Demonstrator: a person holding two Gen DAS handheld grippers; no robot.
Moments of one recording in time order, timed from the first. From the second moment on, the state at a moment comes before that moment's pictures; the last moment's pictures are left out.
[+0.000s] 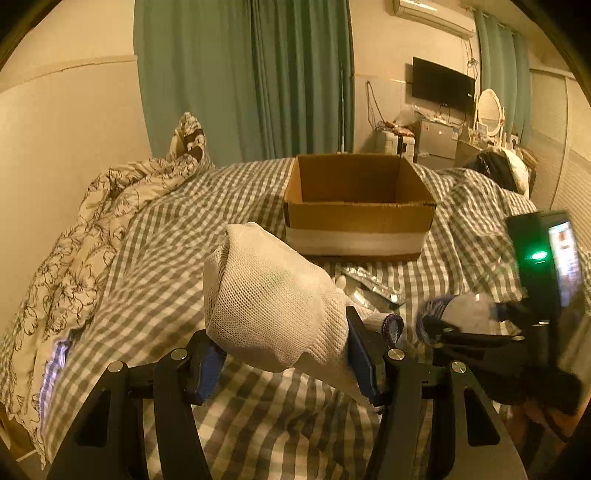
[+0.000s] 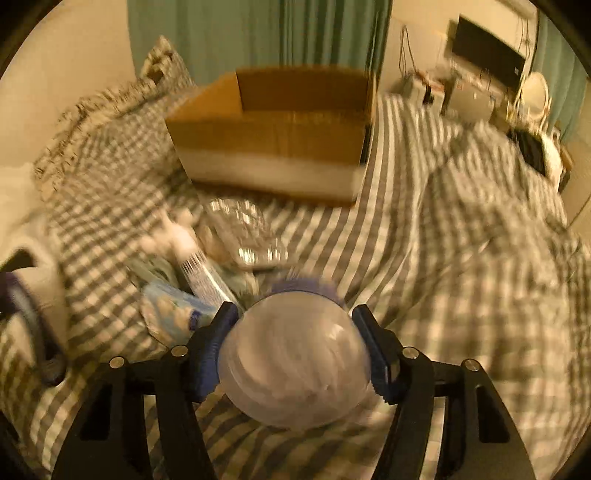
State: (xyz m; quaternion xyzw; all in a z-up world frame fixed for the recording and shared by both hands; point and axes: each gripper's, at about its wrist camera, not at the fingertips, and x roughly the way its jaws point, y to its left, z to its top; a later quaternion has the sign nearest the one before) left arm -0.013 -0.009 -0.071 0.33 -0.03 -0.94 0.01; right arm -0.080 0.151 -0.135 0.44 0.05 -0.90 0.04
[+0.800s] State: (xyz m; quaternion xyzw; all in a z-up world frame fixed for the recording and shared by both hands) left arm -0.182 0.005 0.009 0.29 -0.01 -0.96 -0.03; right arm -0.197 0.144 0.049 0.28 0.06 -0.95 0.11
